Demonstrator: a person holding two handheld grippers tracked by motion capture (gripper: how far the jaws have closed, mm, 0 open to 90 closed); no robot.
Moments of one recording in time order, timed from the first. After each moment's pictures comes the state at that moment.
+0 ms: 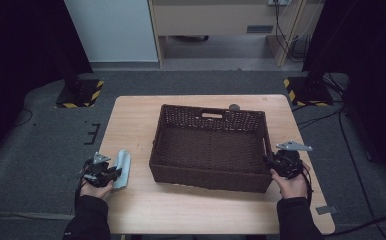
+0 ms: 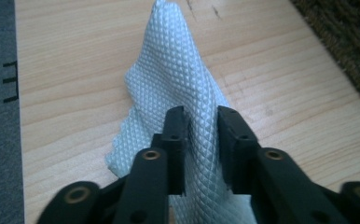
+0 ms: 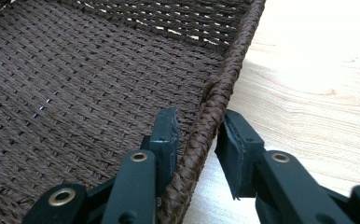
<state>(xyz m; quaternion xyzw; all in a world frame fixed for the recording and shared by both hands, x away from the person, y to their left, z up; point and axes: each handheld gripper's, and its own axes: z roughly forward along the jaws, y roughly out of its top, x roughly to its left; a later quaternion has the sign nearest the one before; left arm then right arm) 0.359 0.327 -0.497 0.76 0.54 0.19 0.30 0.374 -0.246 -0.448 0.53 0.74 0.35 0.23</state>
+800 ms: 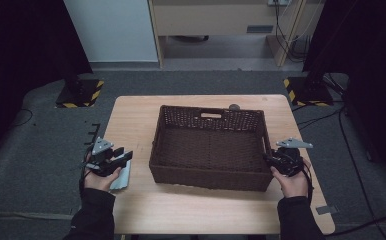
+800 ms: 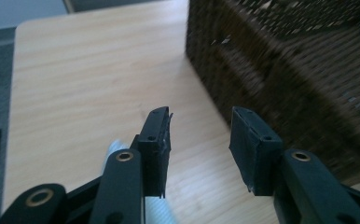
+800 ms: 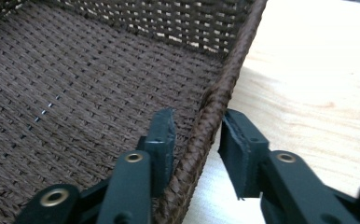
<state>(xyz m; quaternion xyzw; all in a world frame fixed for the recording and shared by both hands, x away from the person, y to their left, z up) 0.365 0.290 -0.432 0.74 0.49 0.23 0.40 0.379 -0.248 -0.442 0.51 0.75 0.35 0.23</state>
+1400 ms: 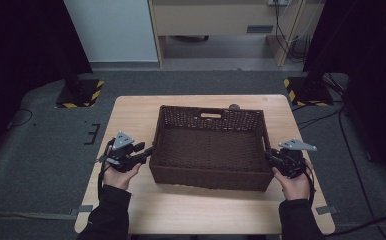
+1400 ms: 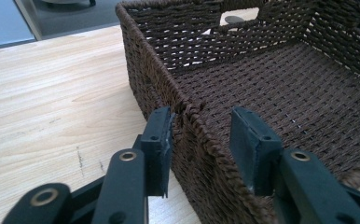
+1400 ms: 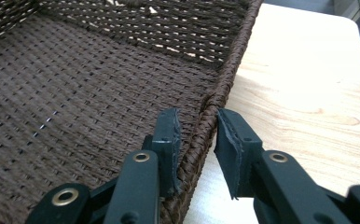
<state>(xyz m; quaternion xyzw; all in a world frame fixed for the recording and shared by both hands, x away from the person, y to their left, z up) 0.373 0.236 -0.420 0.75 0.45 0.21 0.43 0.370 -0.248 -0.435 0.51 0.74 0.37 0.25</state>
